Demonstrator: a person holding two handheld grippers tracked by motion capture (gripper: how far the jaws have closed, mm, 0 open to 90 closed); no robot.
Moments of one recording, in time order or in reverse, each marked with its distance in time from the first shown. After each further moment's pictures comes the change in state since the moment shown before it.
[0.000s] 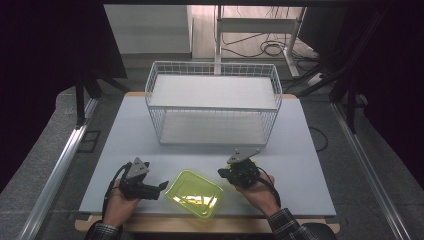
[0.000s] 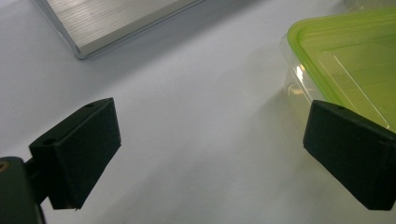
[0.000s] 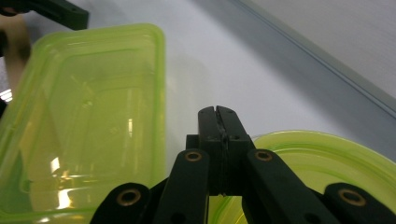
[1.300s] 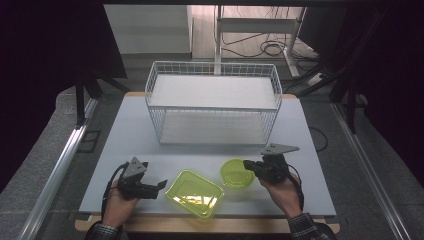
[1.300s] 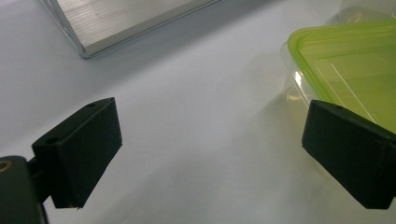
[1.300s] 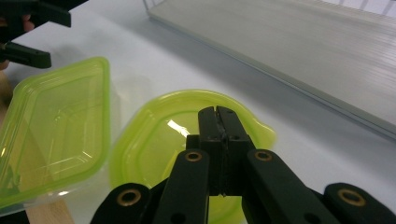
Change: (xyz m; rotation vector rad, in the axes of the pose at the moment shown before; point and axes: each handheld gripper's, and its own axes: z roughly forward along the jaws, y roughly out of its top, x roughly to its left) left arm 0.003 -0.001 -0.004 -0.020 -0.006 -0.038; right arm -0.036 -0.022 -0.057 -0.118 -0.074 0.193
